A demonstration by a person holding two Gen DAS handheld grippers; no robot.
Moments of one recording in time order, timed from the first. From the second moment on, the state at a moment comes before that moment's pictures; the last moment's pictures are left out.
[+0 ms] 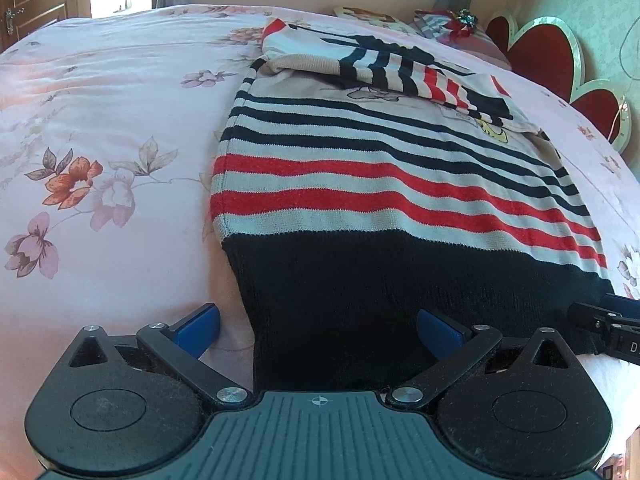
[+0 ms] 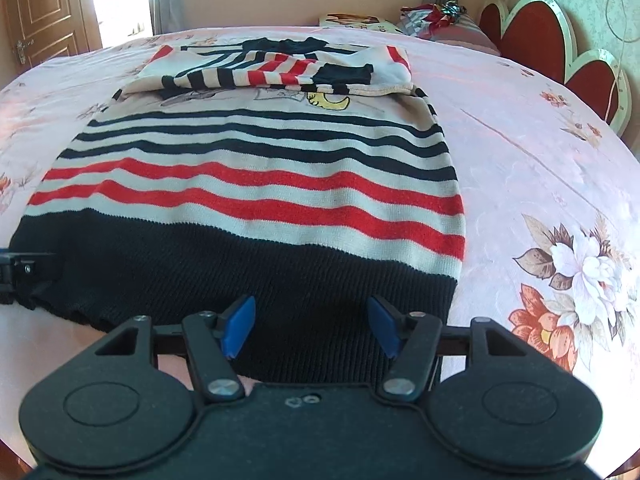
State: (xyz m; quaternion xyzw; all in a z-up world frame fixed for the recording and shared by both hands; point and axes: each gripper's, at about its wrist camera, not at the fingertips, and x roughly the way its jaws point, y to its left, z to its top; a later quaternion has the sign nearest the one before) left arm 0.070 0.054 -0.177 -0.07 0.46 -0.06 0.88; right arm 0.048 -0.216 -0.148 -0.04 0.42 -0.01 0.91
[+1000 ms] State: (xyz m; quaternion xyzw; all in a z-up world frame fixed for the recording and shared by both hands) left arm 0.076 0.096 -0.179 -0.20 0.46 -0.11 0.86; right arm 0.037 -0.265 -0.151 0.05 0.44 -0.09 0.89
